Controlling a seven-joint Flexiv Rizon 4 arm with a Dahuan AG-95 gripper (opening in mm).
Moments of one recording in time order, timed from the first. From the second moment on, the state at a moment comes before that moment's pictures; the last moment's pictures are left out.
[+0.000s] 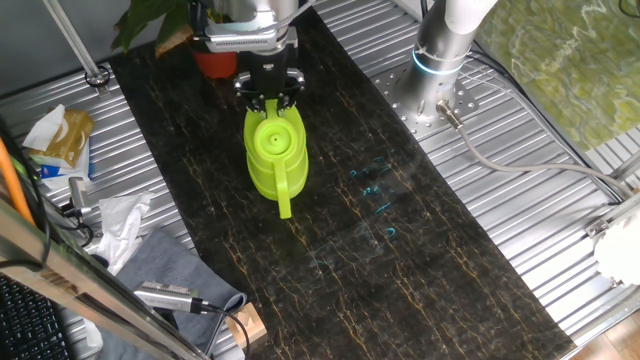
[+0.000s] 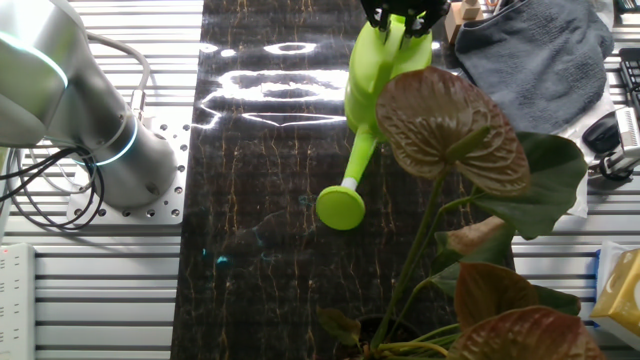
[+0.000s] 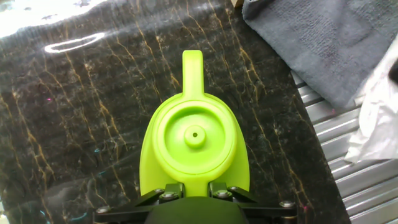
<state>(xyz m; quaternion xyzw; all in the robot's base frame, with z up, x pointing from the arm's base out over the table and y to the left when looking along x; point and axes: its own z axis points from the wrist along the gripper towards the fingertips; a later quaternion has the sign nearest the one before) 0.465 0.072 0.297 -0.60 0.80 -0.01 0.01</state>
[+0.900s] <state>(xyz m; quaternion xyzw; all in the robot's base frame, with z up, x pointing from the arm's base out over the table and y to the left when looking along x) 0.466 0.072 0.296 -0.68 0.73 -0.01 0.02</state>
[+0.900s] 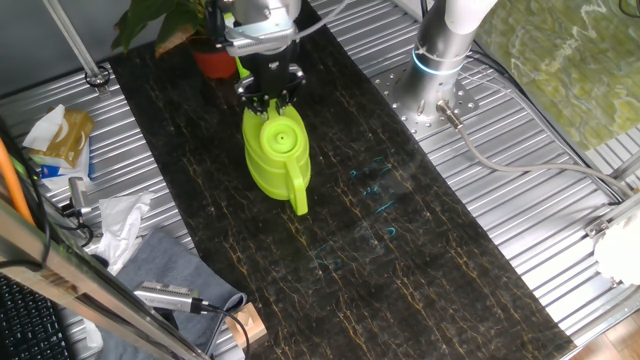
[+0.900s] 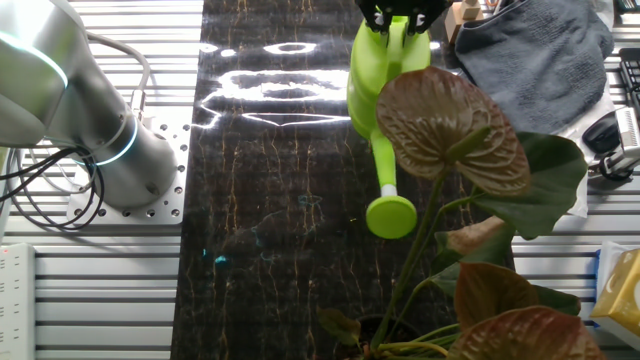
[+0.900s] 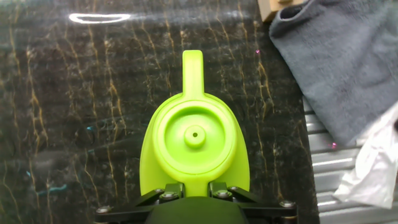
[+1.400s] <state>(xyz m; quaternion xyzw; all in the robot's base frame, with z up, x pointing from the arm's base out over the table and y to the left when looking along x) 0.466 0.072 0.296 -0.71 0.70 -0.01 0.02</state>
